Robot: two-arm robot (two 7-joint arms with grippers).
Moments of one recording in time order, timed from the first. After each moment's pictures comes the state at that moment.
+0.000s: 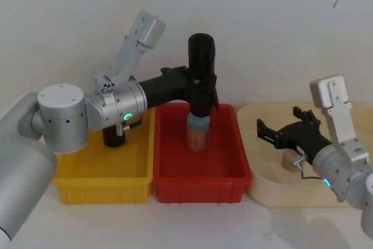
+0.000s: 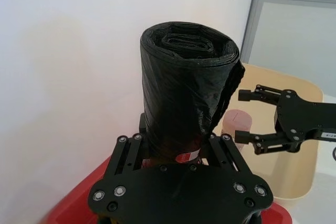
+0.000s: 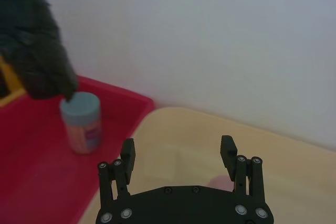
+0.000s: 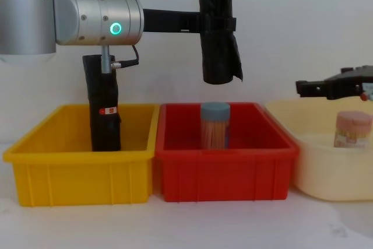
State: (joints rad) left arm -0.83 0.18 0.51 -1.11 -0.46 0.20 -0.60; right arm 0.37 0.23 -0.20 -1.50 0.06 0.32 0.25
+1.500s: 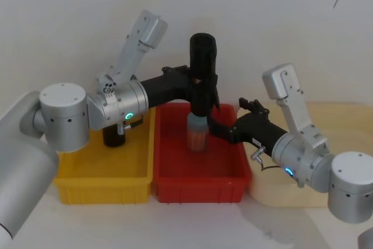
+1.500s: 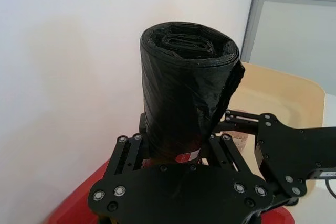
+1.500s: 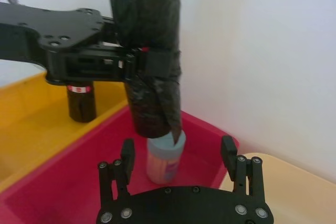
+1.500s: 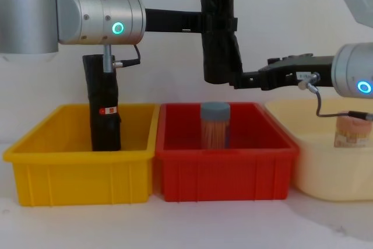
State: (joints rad) left arm -0.84 0.18 0.52 -1.10 -0.45 0.20 -0.60; right arm 0.49 0.21 -0.33 -1.41 0.11 0.27 0.39
